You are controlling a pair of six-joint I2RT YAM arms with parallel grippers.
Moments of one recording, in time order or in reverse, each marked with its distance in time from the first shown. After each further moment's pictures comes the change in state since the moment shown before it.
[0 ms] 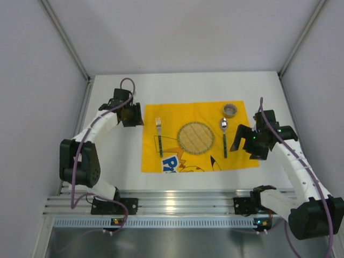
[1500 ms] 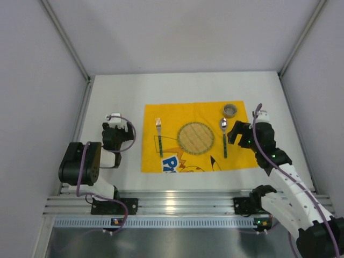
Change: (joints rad) left arm 0.157 -0.034 -0.868 1.575 -0.191 0.225; right arm 0.119 -0.273 -0.298 0.697 0.225 -0.077
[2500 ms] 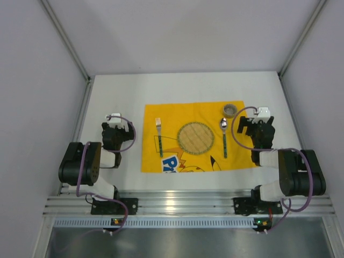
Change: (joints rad) left arm 0.000 0.000 0.000 0.008 0.012 -0.004; right arm -0.270 0.676 -0.254 1.225 -0.052 -0.432
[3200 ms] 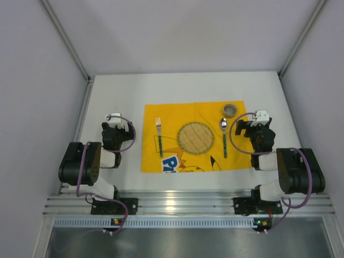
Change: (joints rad) left arm 0.000 0.000 0.000 0.001 0.000 0.000; right arm -0.006 0.025 -0.095 0.235 -0.108 -0.005
